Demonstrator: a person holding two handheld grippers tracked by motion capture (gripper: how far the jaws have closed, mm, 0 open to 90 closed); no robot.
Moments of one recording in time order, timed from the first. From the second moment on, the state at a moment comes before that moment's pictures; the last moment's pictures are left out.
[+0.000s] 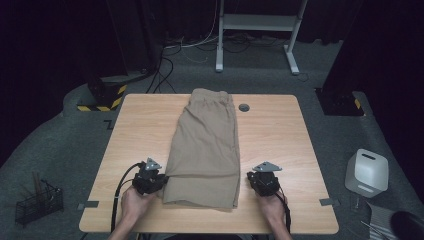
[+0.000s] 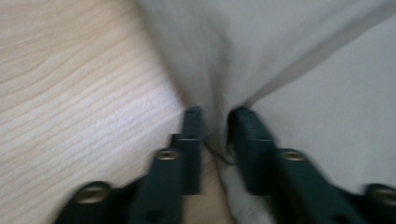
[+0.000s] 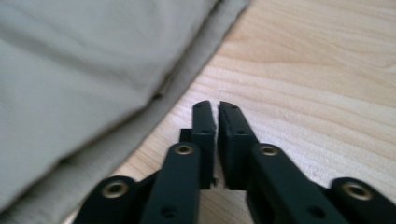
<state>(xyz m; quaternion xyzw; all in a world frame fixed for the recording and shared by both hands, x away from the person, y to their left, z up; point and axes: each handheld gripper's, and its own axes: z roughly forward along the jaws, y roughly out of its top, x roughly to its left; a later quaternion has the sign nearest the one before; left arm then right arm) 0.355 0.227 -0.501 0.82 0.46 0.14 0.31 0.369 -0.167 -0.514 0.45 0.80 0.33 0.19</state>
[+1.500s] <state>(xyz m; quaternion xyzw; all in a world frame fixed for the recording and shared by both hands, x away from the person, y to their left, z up) 0.403 0.202 -0.508 0.80 0.48 0.12 0.34 0.411 -0.134 -0.511 0.46 0.81 0.33 0.17</state>
